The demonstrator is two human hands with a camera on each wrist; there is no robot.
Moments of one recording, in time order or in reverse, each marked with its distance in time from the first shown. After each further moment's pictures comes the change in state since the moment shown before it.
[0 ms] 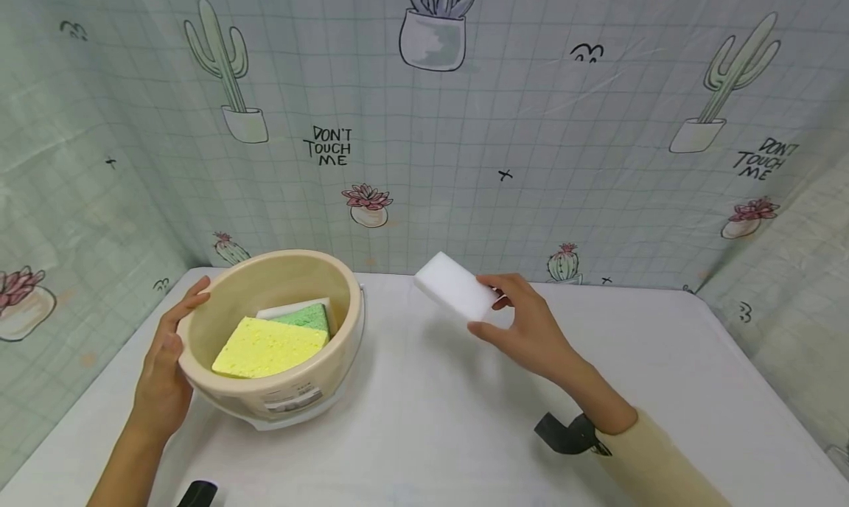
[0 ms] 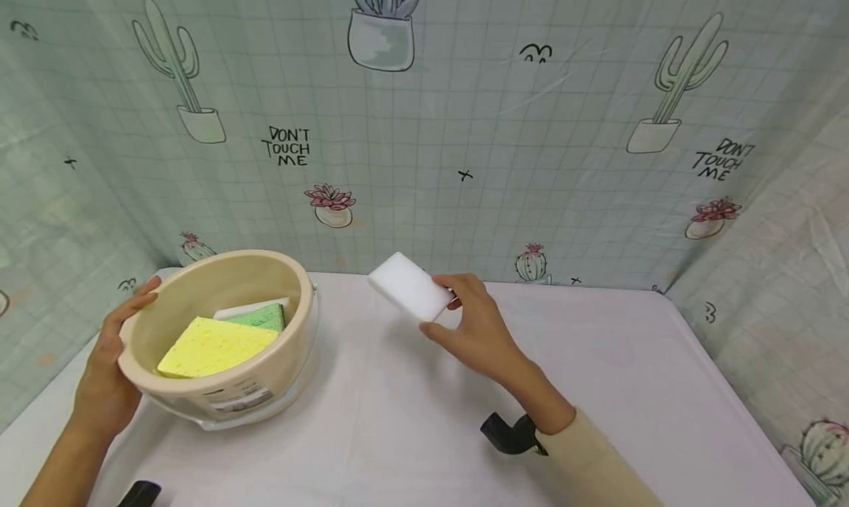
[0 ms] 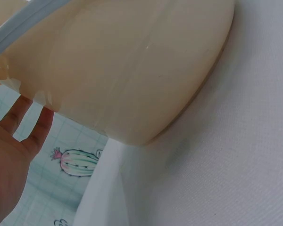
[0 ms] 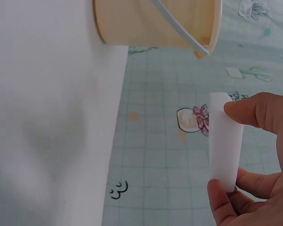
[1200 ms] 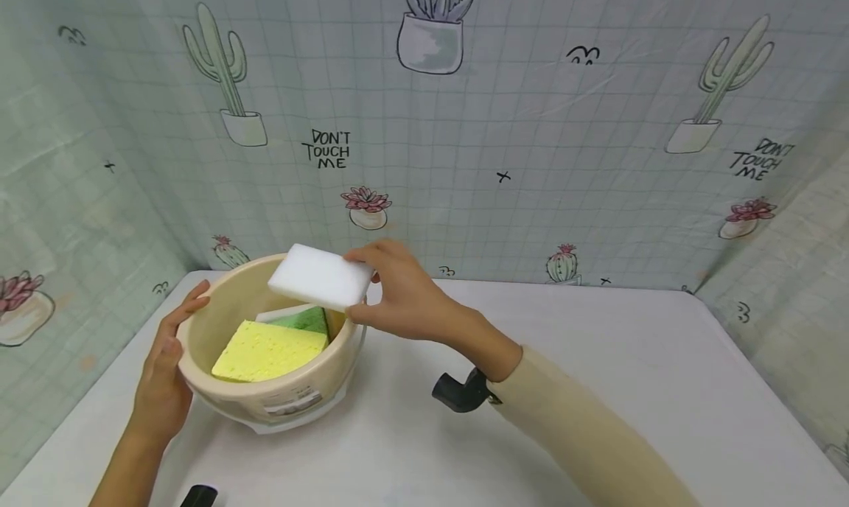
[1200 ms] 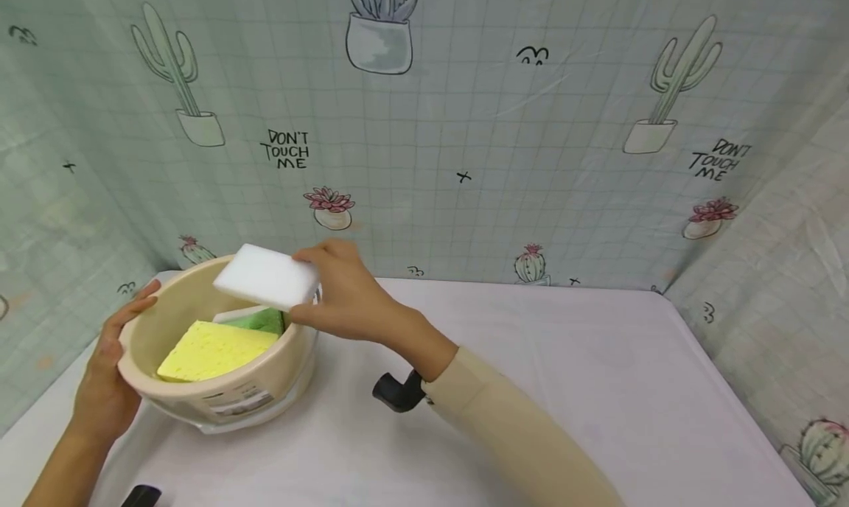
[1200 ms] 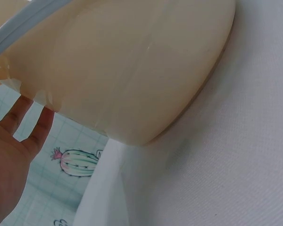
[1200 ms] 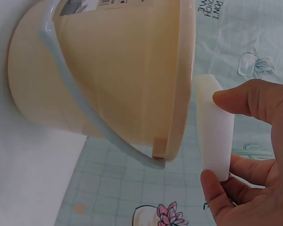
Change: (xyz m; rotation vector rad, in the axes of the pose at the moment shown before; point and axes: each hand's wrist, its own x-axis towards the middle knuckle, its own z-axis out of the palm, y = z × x) left_hand 0.000 0.007 0.005 0.041 0.066 -0.094; right_hand 0.079 -0.111 0.058 0.038 -0.261 -0.182
